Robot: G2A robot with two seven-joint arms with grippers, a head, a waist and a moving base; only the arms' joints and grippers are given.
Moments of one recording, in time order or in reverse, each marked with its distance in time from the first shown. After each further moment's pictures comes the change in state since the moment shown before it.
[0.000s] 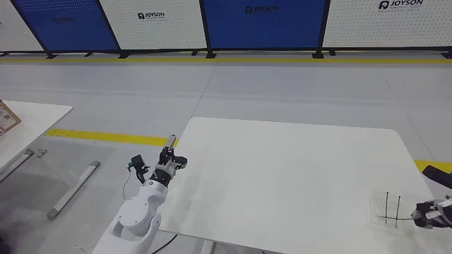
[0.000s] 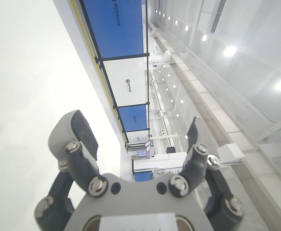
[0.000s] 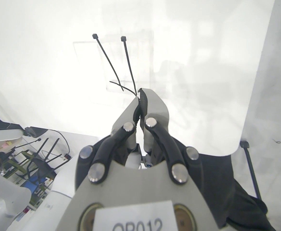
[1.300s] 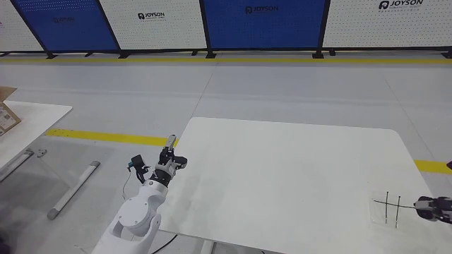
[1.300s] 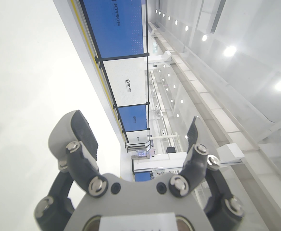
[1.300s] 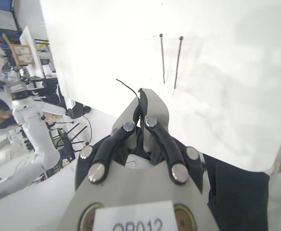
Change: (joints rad) left arm 0.000 0.000 0.000 0.000 0.000 0.000 0.000; right arm -0.281 0.060 0.360 -0.126 0.391 -0.222 -0.097
